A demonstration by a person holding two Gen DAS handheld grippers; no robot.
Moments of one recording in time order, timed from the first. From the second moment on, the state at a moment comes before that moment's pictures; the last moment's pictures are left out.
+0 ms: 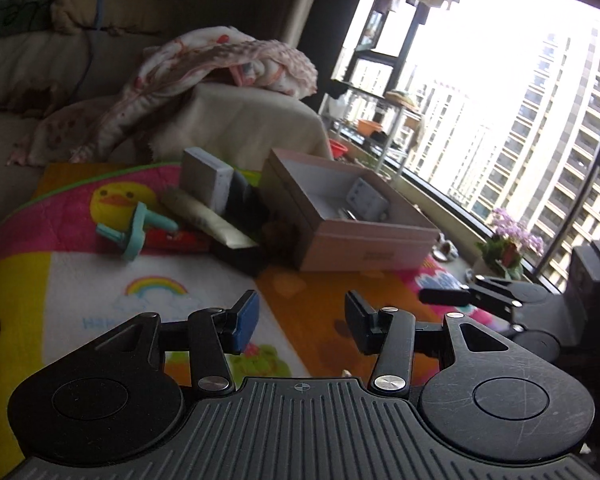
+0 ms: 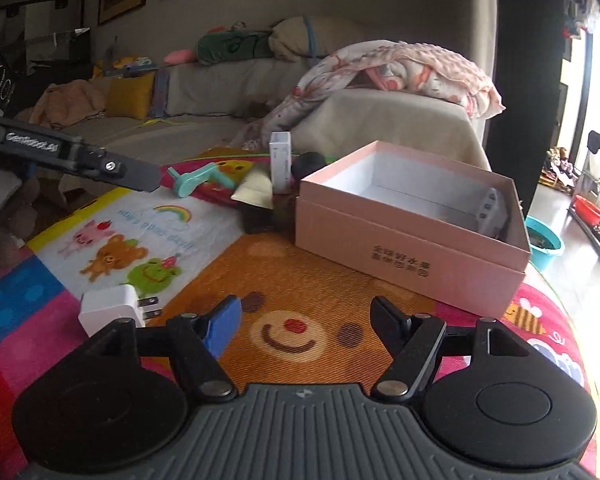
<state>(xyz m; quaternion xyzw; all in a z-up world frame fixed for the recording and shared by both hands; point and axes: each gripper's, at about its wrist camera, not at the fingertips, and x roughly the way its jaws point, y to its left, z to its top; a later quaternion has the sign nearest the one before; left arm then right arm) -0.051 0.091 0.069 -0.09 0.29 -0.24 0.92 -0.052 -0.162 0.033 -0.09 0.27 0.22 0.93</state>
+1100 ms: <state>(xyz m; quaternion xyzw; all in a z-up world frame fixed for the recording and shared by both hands) 0.056 0.091 0.075 -0.11 0.25 -0.09 0.96 -0.045 -0.175 0.024 -0.11 0.28 0.17 0.94</state>
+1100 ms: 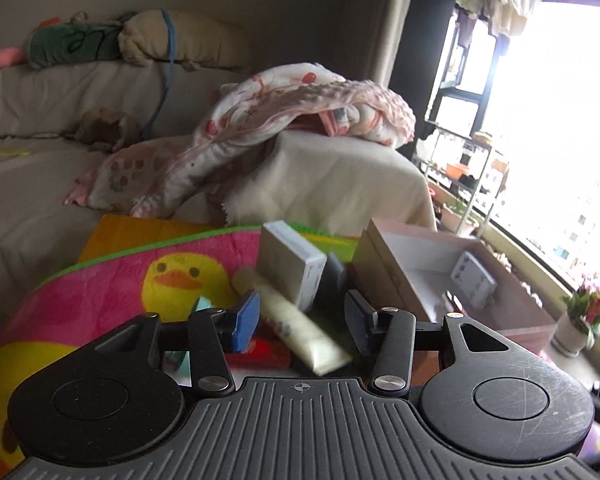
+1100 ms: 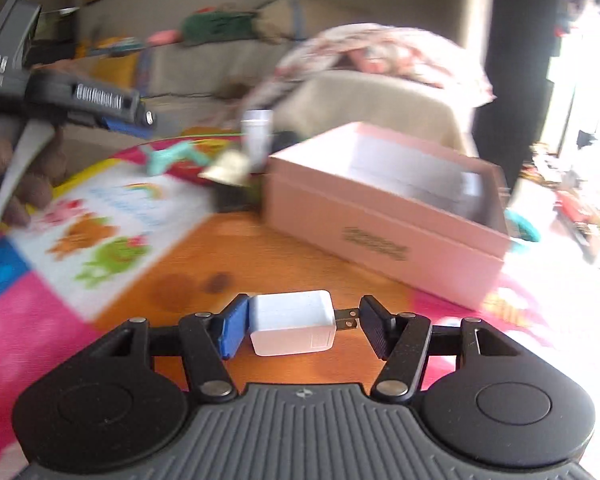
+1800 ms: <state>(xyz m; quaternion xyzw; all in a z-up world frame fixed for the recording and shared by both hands) 0.175 0.086 0.027 -0.08 0.36 -0.12 0.92 -0.031 -0.196 0.018 -0.03 0.31 0.16 0.94</state>
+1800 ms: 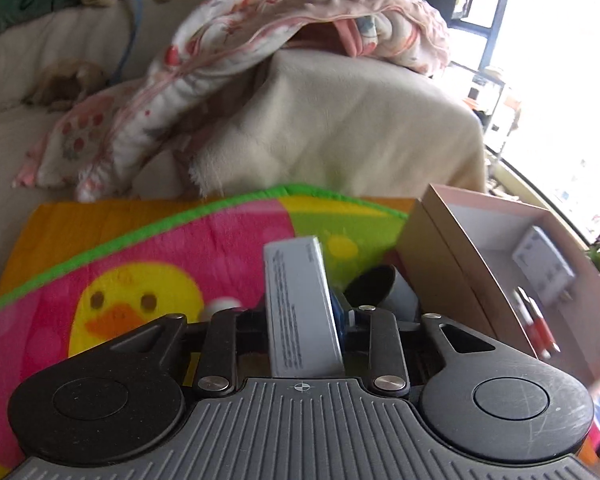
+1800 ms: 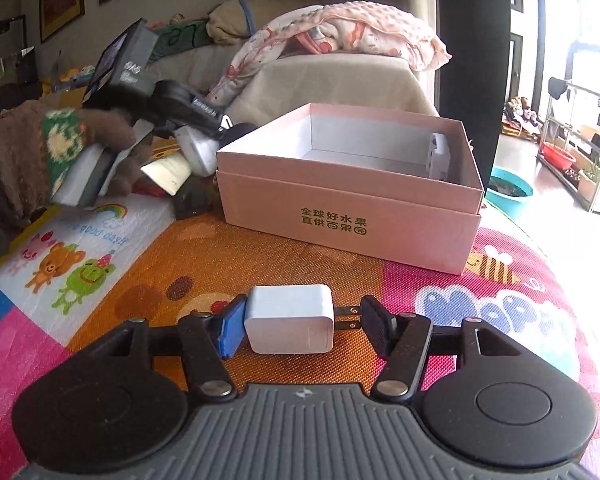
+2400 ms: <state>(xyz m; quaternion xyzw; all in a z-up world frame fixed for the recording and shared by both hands) 0.003 0.066 0.020 -0.07 0.39 -0.29 0.87 -0.030 -0.188 0.017 -0.05 0.31 0.15 0.94</state>
